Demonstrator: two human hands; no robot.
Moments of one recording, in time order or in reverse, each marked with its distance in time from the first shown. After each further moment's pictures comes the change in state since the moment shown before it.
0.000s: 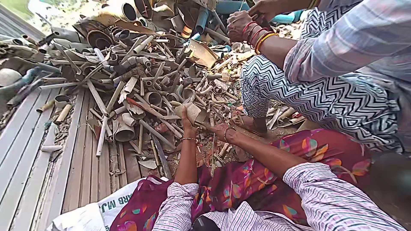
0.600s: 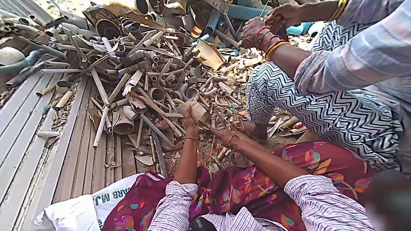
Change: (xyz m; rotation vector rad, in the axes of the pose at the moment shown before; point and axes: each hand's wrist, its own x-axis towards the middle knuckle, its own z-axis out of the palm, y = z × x) left_hand 0.012 0.001 0.004 -0.064 0.073 -0.028; right_hand -0.003 0.006 0.008 0.015 -0.039 0.007
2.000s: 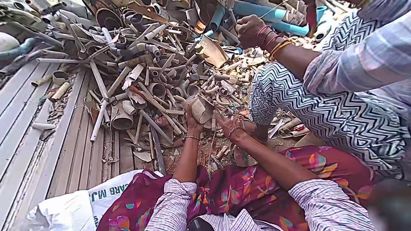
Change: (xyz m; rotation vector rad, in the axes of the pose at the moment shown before) left_hand 0.001 -0.010 -0.006 -0.366 -0.271 -0.017; right_hand -0.006 -0.026 -0.030 -0.144 0.131 0.272
